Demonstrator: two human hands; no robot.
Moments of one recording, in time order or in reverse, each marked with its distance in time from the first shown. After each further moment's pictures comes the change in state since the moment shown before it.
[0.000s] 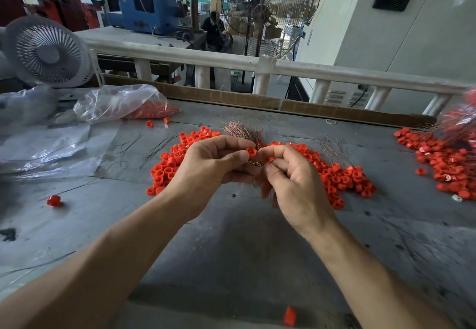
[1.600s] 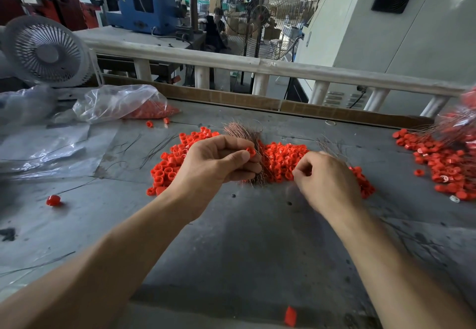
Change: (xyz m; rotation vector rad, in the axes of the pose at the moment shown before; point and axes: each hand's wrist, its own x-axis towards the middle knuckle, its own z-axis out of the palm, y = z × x) left_hand 0.000 -0.001 -0.002 -0.004 -0.007 0.020; right_hand 0.023 0.022 -0.048 -0.986 0.165 0.103
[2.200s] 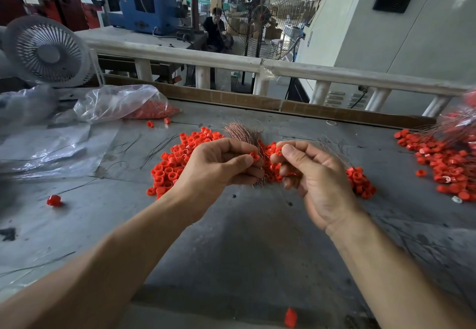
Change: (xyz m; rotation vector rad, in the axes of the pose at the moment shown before) left_hand -0.005 0.003 0.006 0.078 0.004 -0.028; right_hand -0.018 -0.038 -0.014 1.408 -0.202 0.197
